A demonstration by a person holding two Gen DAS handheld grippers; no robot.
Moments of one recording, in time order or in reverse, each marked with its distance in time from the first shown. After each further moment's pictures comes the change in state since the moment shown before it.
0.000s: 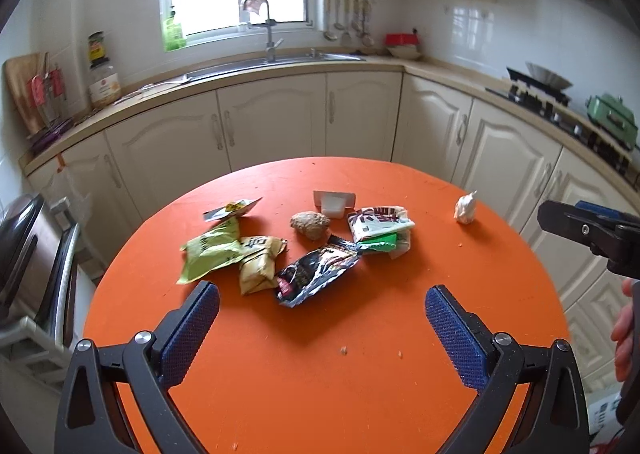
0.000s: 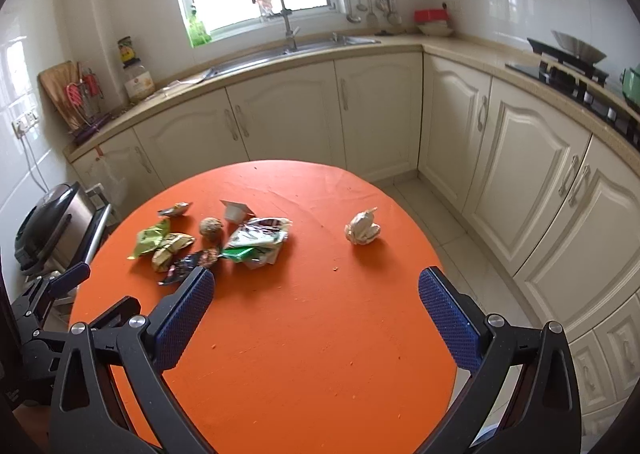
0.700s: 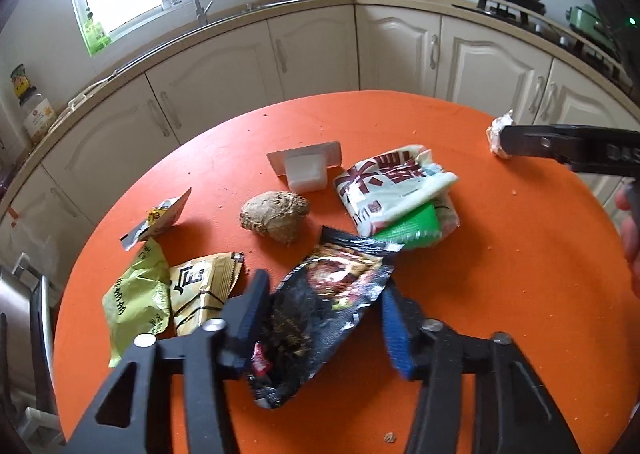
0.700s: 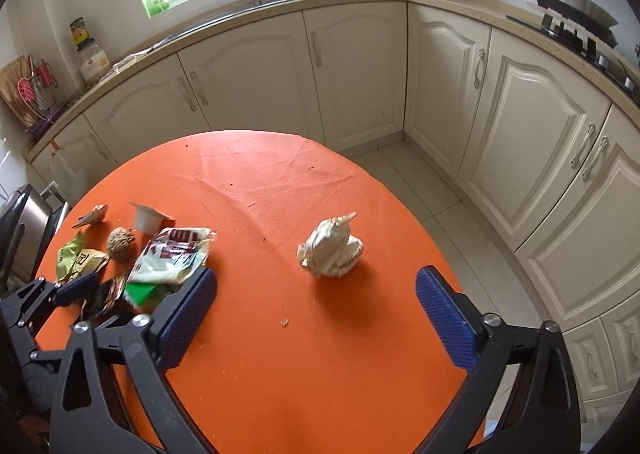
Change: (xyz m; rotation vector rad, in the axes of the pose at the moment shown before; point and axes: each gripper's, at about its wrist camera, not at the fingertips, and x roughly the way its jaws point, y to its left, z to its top) left arm 0.212 -0.013 0.068 0.222 0.167 -0.056; right arm 0.124 -0.025 0.024 0.047 0.126 -0.073
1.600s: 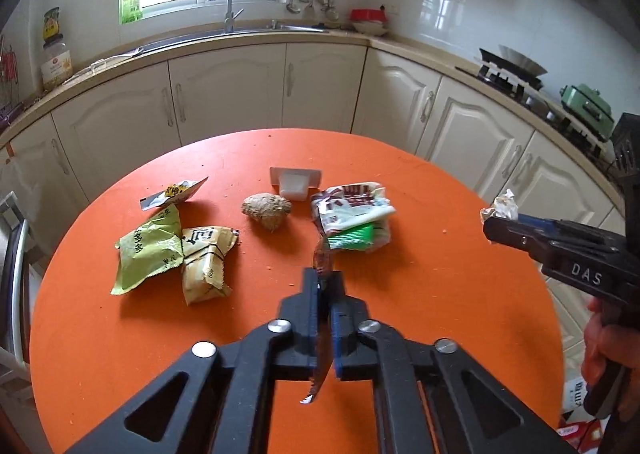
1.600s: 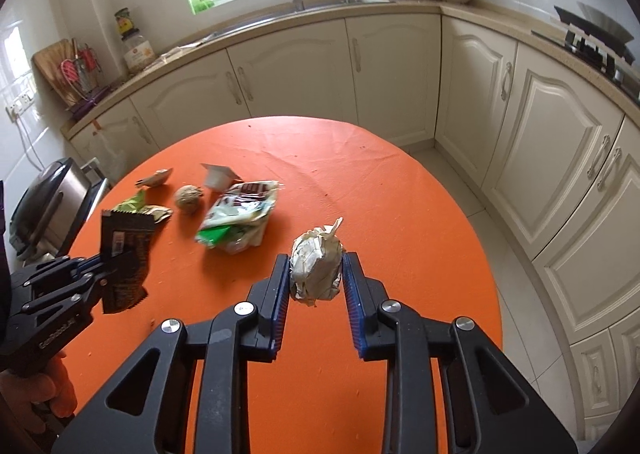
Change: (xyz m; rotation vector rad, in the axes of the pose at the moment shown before) left arm -0.003 0.017 0.016 -0.223 -0.112 -0.135; right arm -0.077 0.024 -0.048 -0.083 -0.041 0.131
